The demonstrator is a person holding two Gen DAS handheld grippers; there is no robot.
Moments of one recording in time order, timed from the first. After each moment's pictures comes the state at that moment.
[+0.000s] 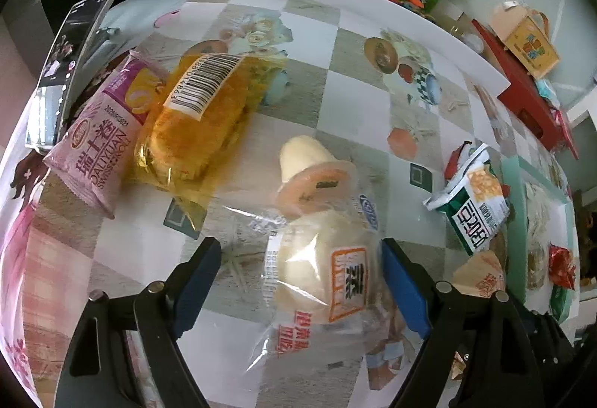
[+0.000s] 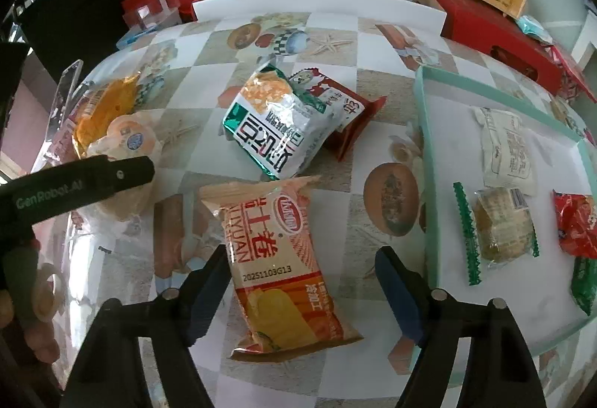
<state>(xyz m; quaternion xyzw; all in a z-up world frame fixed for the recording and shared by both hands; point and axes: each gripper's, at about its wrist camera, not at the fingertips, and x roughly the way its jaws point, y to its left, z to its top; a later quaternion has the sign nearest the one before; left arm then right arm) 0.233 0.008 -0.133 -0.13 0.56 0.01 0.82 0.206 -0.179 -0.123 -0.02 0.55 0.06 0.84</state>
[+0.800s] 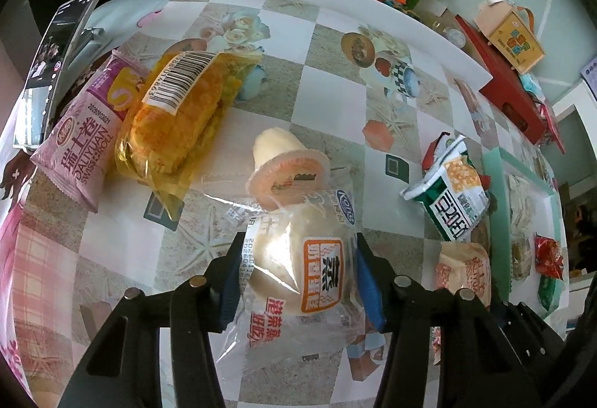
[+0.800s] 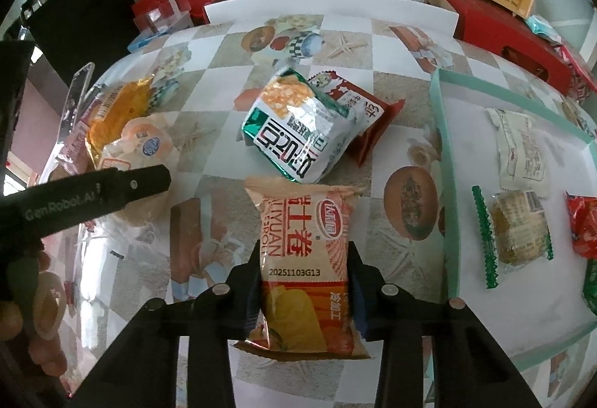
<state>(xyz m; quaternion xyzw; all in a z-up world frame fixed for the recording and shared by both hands) 0.232 0.005 -0.132 -0.13 0.56 -0.02 0.82 0.207 -0.173 -0.123 -0.01 0.54 0.08 0.84</state>
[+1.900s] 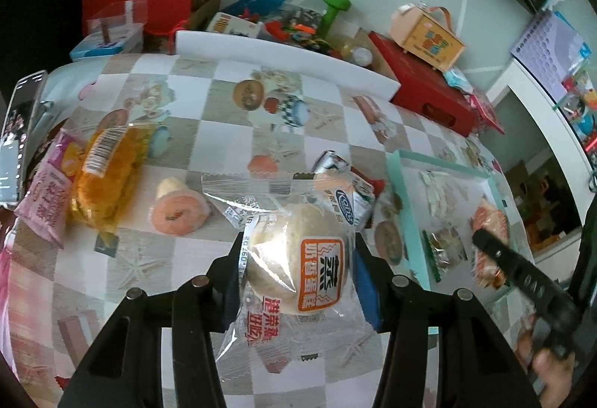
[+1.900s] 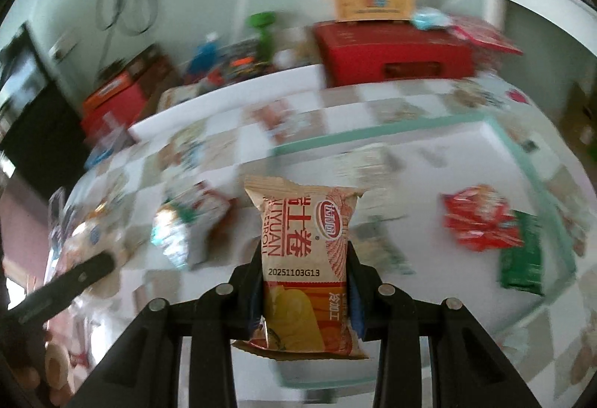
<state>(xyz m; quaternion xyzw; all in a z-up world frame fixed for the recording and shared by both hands) 0.213 -0.048 -0.074 -0.11 0.49 -0.13 0.86 0.189 -0.305 -0.059 0.11 0.45 -0.05 0.89</state>
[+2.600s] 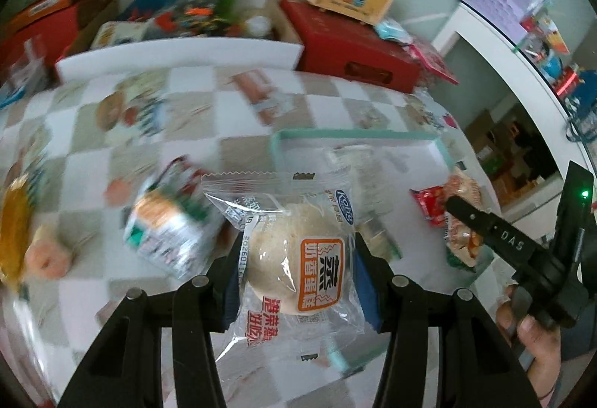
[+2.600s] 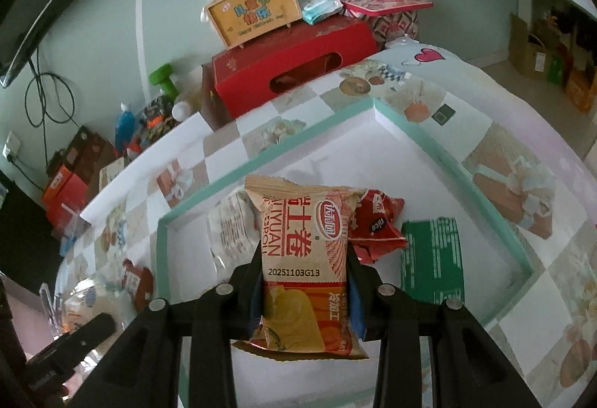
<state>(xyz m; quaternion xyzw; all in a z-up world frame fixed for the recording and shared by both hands) 0.245 -0.174 -0.065 -0.06 0.51 -0.23 0.83 0.188 -0.420 -0.065 0.22 0.42 -0.14 0.87</state>
